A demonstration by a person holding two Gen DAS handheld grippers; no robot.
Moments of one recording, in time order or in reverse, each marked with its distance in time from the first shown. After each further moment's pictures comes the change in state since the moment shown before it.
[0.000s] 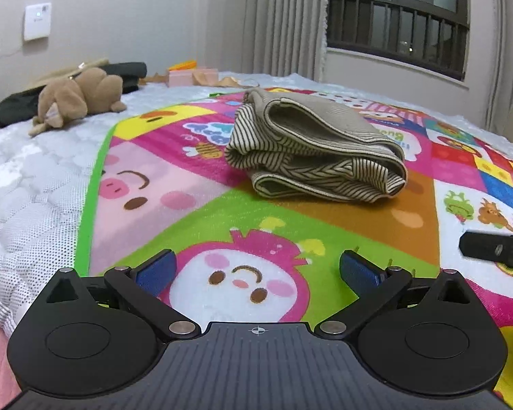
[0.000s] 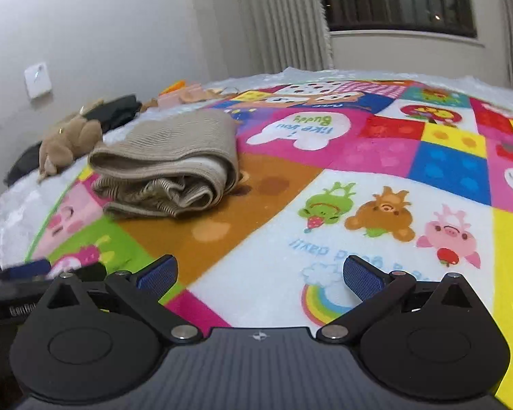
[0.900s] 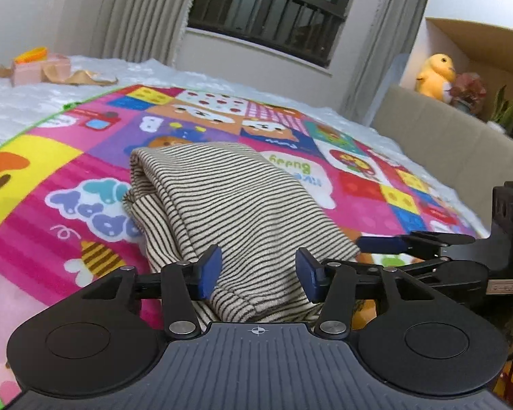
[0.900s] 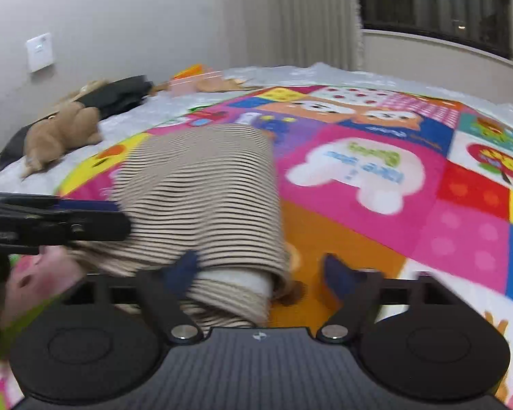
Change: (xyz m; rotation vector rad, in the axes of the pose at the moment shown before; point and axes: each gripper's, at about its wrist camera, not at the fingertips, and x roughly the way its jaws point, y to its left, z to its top) left arm 0.114 0.053 0.118 0.106 0.081 -0.586; right arm 0.107 0.042 0.080 -0.075 0.040 0.026
